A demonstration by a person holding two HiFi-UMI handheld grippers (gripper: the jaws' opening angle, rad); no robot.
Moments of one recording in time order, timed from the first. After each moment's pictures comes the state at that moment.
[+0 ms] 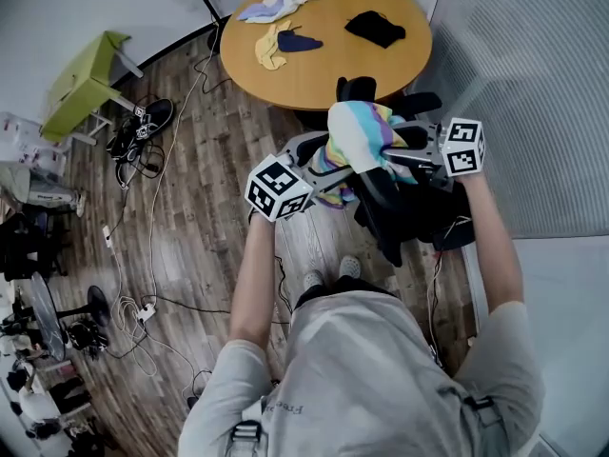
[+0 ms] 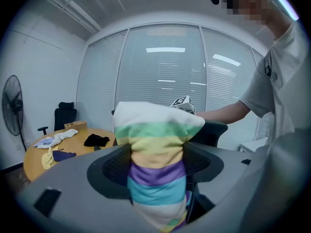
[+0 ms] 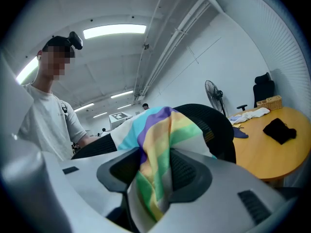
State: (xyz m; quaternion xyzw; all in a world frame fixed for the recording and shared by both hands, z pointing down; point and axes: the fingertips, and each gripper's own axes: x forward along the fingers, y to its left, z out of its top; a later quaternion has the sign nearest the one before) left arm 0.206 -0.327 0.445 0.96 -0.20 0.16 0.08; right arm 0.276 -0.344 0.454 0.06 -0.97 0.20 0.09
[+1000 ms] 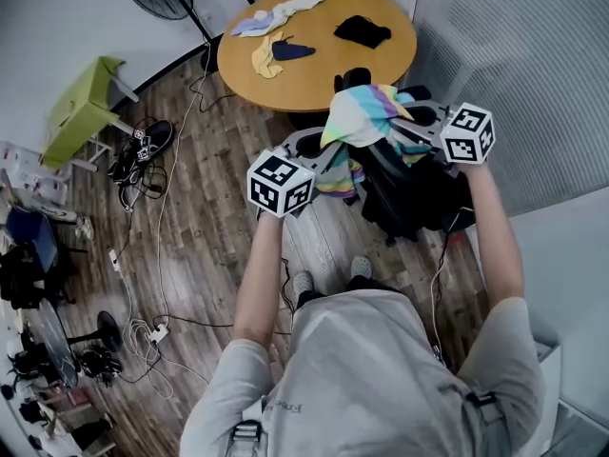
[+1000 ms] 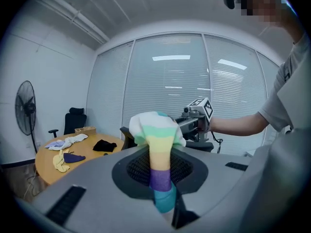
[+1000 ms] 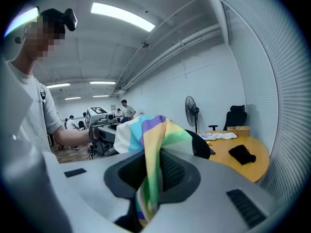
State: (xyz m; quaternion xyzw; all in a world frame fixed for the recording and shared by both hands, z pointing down) left arm 0.176 -0.308 0.392 0.96 -0.25 0.12 0.08; right arm 0.279 -0.334 0.400 0.24 -0.95 0.11 0.13
